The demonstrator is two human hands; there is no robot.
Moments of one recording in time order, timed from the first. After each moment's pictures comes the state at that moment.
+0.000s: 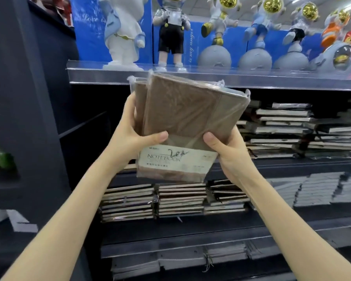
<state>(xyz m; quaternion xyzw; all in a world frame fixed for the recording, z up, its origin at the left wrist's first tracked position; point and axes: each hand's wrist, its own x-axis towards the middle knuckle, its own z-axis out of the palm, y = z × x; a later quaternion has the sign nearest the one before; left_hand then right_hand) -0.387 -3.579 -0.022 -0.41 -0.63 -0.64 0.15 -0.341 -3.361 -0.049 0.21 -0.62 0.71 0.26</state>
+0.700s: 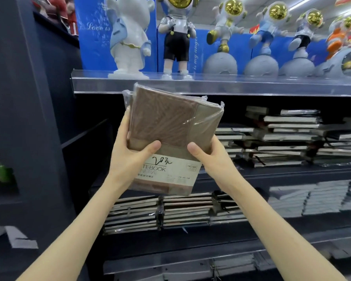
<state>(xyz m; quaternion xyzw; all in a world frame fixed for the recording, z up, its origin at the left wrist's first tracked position) -0.411 -3.585 -0.047 -0.30 -0.63 -0.66 0.27 -0.376 -3.392 -0.051 0.19 -0.72 0.63 0.22</state>
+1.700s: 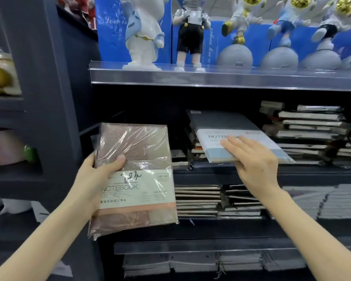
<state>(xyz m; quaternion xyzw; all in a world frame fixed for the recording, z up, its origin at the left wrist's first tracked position) -0.372 -3.652 -0.083 -0.01 -0.62 -0.78 0.09 -0.372 -3.317 -0.089 0.18 -0.78 -0.02 0.60</state>
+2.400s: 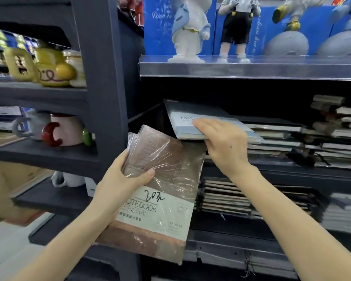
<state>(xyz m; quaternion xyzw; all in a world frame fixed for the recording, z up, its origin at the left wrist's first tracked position) -0.335 -3.690 -0.109 -0.01 -0.77 -0.63 0.13 -0.403 -3.455 -0.058 0.31 -0.73 0.07 0.61</state>
